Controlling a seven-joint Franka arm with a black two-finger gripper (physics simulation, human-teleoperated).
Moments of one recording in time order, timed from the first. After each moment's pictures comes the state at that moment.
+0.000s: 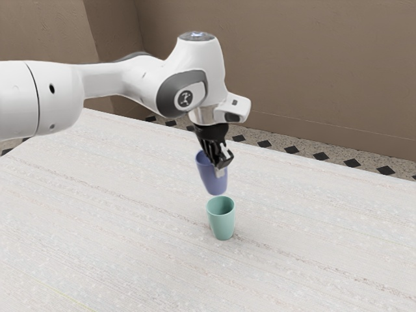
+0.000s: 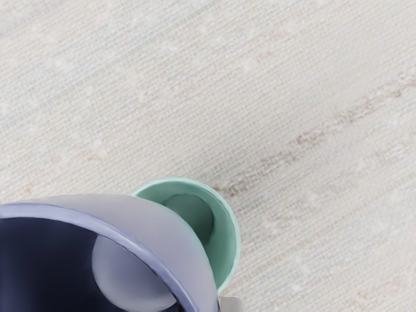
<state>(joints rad) -0.32 0.26 -0.01 -1.65 0.00 1.96 0.21</state>
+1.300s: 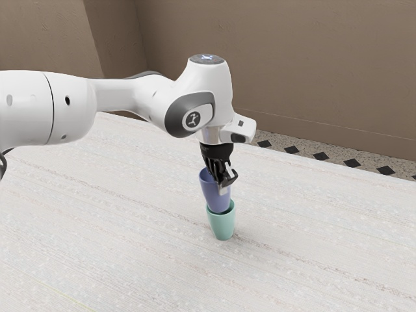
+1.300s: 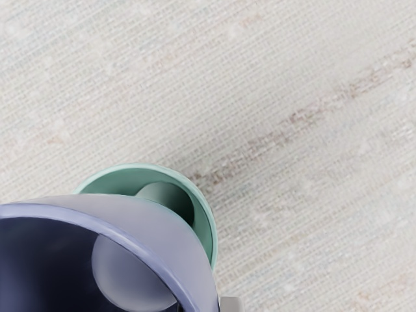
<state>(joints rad) -0.33 0.30 -0.02 -1.70 0.01 2.00 0.19</state>
